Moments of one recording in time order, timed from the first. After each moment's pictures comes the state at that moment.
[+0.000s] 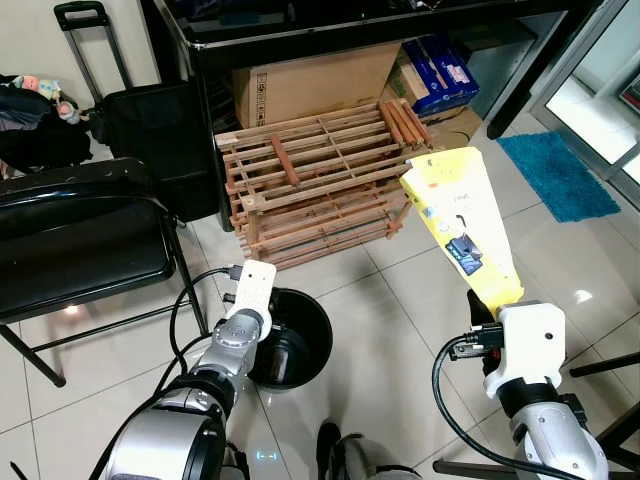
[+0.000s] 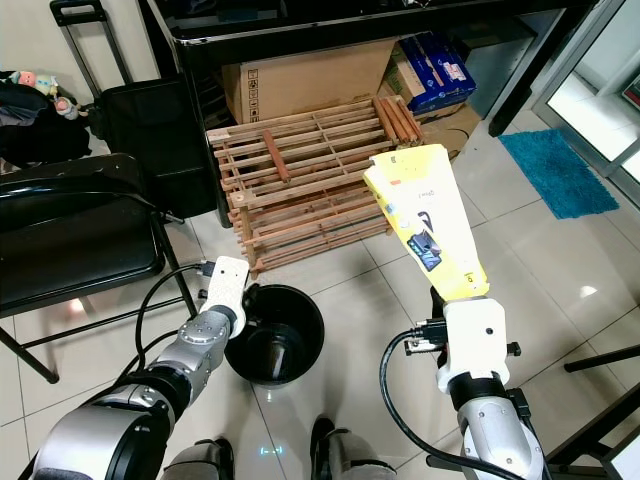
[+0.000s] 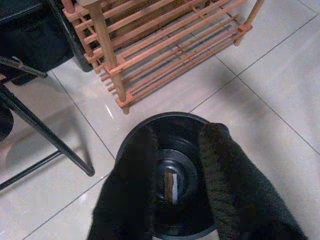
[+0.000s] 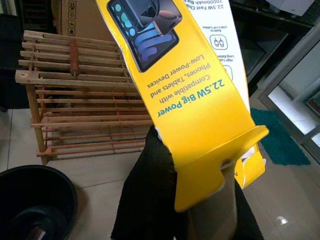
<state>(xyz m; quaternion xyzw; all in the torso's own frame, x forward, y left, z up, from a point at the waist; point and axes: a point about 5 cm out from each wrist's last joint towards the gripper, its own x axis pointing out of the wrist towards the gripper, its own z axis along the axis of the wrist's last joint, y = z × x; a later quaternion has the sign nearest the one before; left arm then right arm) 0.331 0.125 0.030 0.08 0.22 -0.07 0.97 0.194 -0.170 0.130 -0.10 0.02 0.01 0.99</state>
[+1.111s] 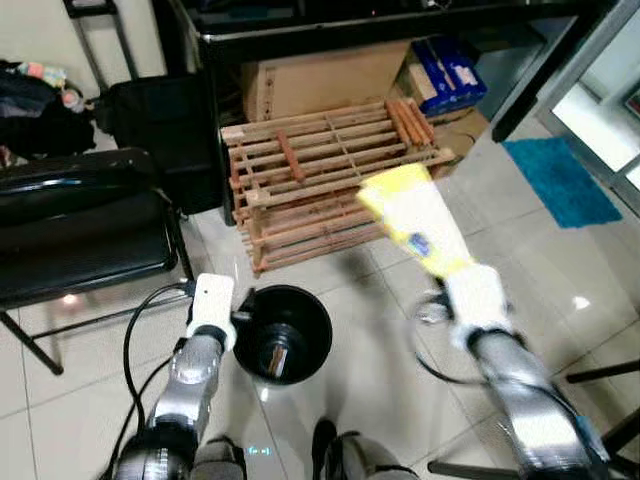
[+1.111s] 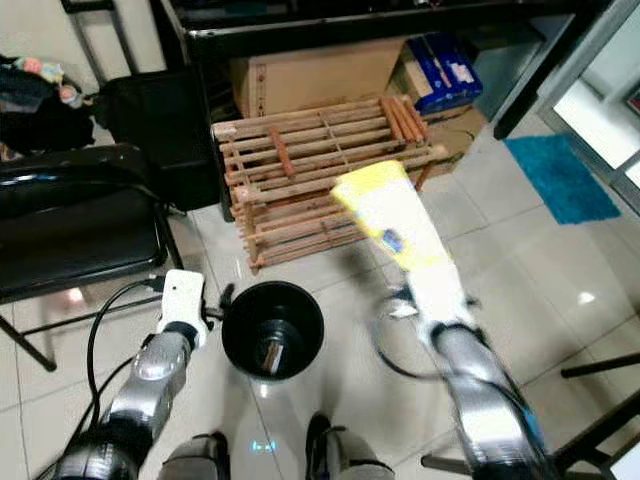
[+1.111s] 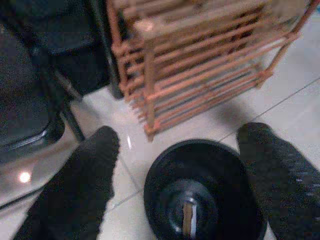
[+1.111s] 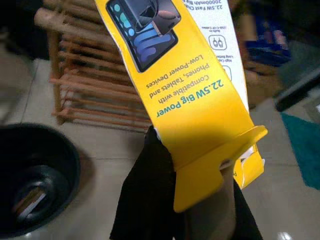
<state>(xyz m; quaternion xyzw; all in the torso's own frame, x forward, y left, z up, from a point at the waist) 0.301 0.167 0.038 0.07 0.11 -0.04 0.99 0.288 -0.172 0.076 -0.16 0.07 0.11 0.98</state>
